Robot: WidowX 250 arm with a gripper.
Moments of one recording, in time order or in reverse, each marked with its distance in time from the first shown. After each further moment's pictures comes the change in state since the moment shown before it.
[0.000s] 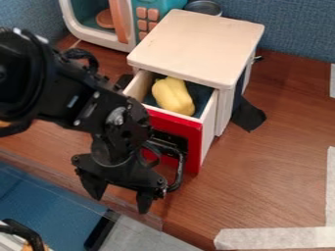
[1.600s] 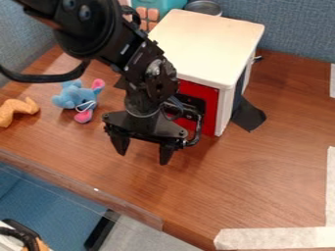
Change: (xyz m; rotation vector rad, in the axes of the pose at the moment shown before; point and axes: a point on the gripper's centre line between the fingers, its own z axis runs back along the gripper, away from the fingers) arm 0.066 -0.001 -0.017 0.038 -0.031 0.050
